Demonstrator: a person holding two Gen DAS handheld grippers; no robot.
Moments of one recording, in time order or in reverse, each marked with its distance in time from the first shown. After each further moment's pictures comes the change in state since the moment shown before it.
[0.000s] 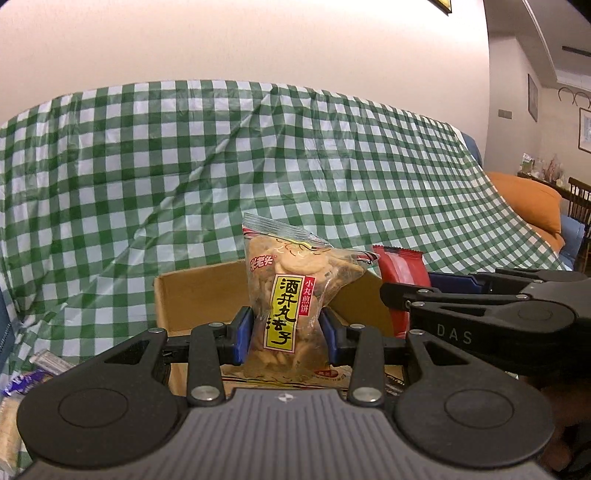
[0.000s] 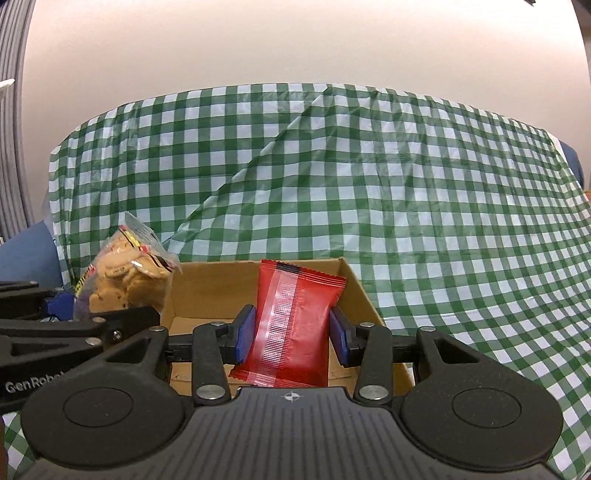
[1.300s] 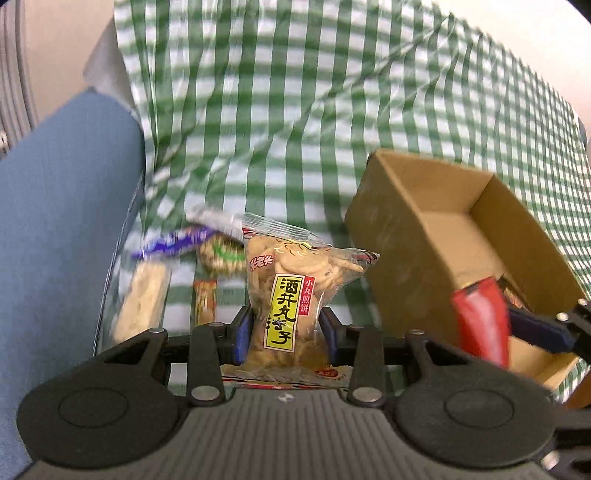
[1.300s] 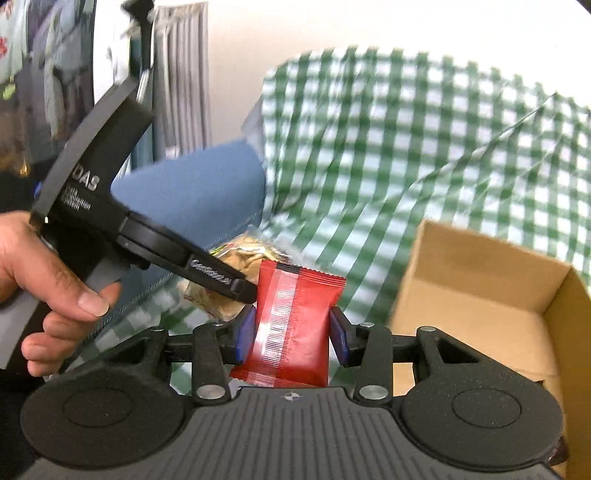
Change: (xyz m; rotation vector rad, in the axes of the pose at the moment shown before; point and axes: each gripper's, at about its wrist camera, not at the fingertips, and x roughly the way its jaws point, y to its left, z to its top) left arm -0.055 0.184 -0.038 -0.238 0.359 0.239; right arm -0.023 0.168 -0.022 -0.264 0.122 0.496
